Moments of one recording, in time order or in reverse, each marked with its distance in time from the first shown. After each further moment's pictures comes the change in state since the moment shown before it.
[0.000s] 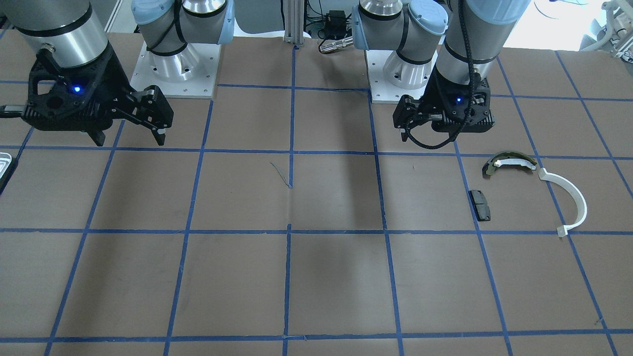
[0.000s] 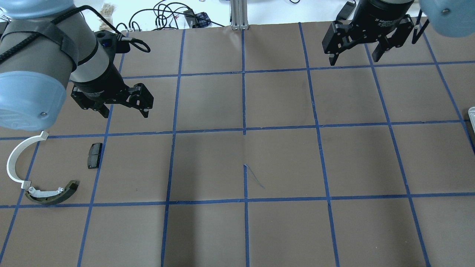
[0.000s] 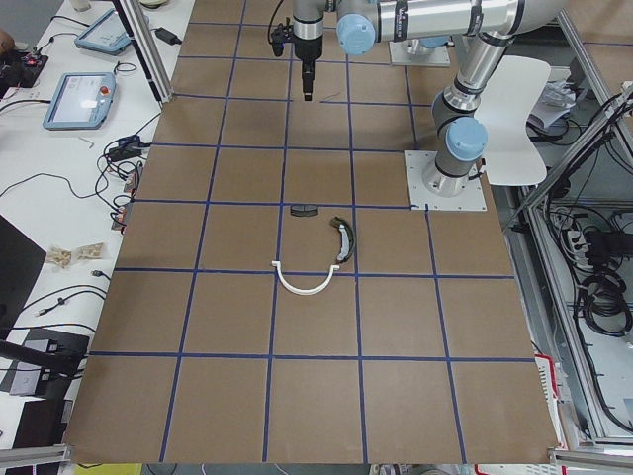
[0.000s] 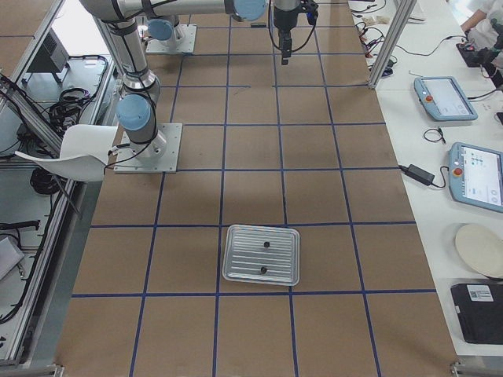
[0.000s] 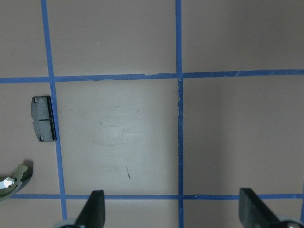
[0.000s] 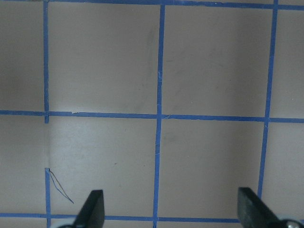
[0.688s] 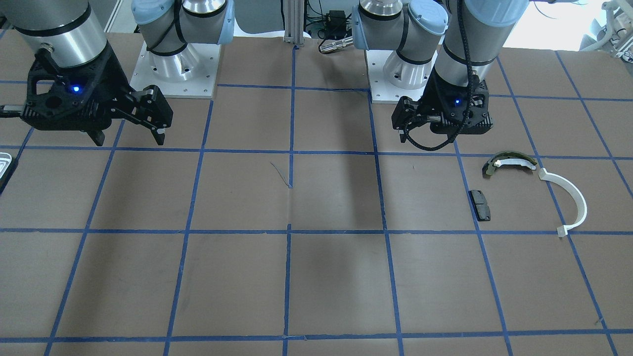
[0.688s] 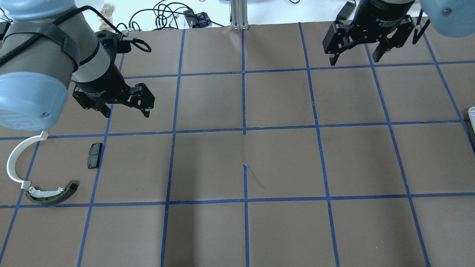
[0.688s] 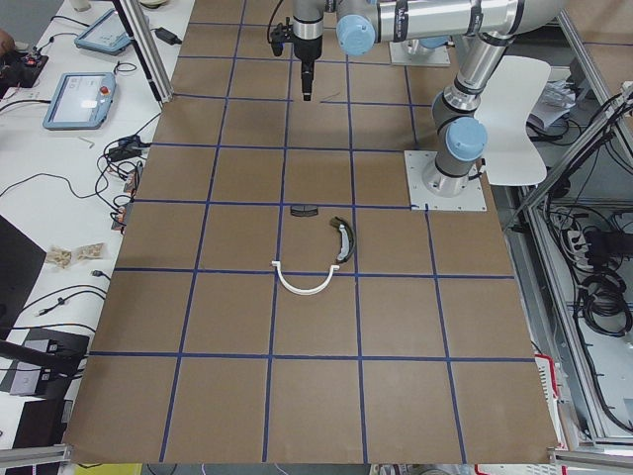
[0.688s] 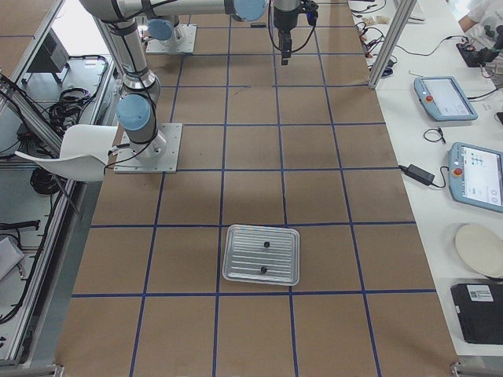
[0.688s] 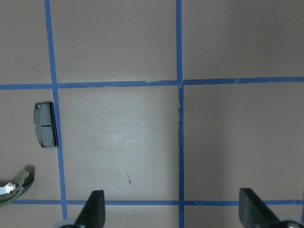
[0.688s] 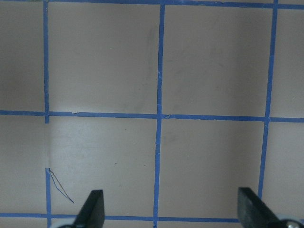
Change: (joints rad) left arm -0.003 -0.004 -0.005 0.000 -0.004 0.000; right arm -0.002 -0.001 -0.002 0.001 0.003 0.000
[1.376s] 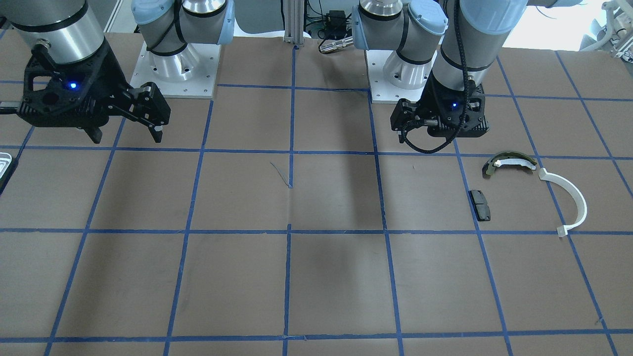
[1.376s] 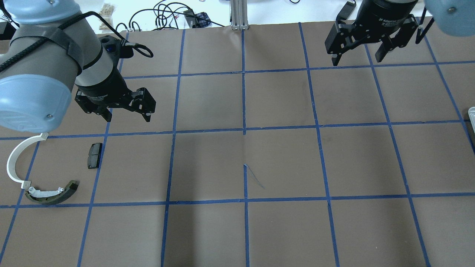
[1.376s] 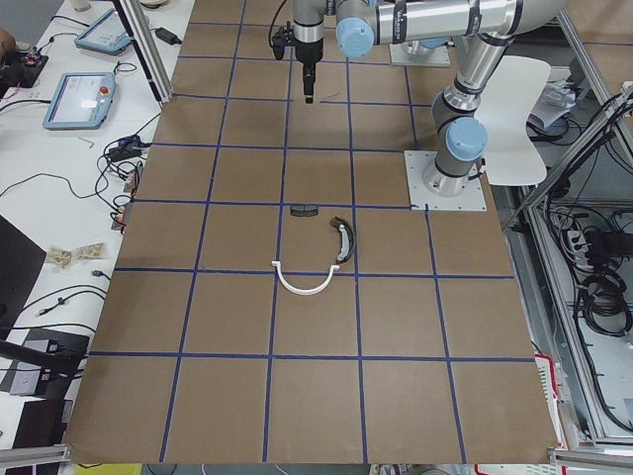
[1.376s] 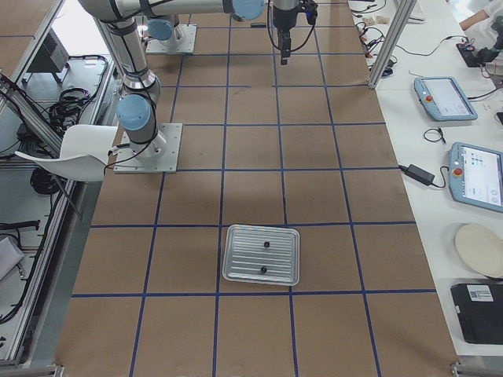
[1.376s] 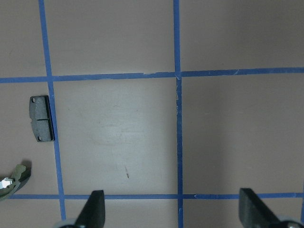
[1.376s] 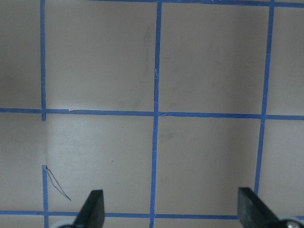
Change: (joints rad) left arm -0.001 -0.007 -0.019 -0.009 0.004 -0.001; right arm -0.014 -0.007 0.006 0.013 -0.006 -0.010
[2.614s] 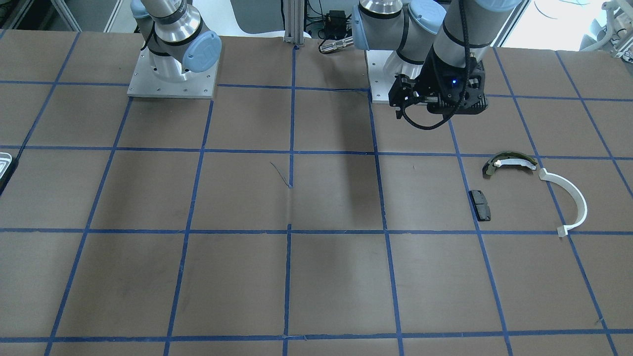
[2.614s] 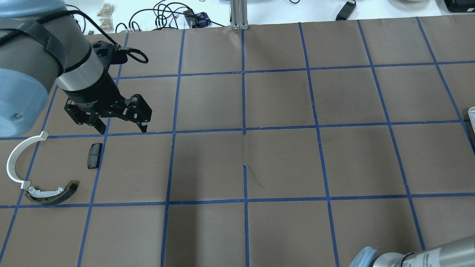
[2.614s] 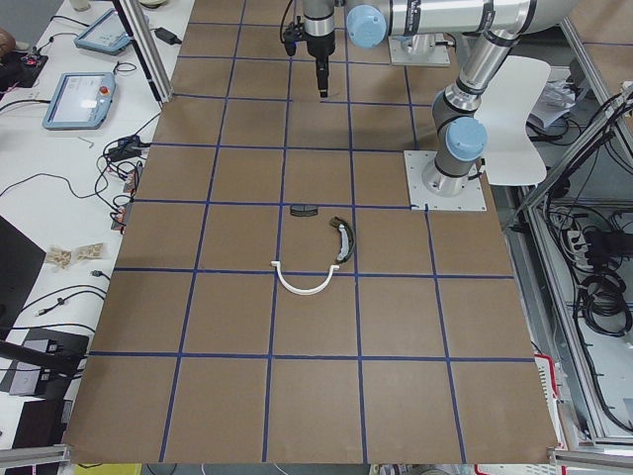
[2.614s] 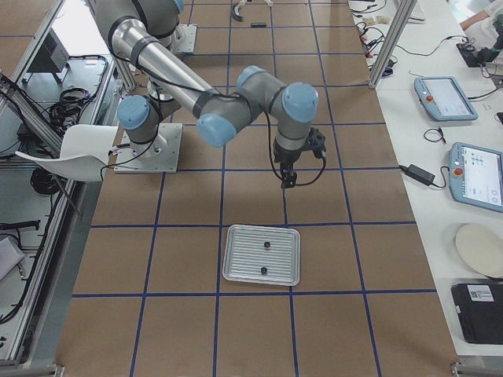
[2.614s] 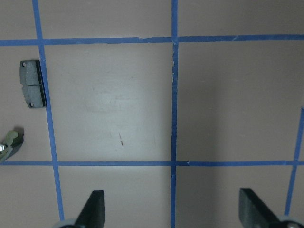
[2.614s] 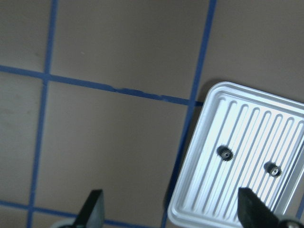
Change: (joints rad) left arm 0.007 0.051 0.078 -0.208 -0.040 -0.018; right arm -0.774 0.236 0.052 -0.234 -0.011 -0.953
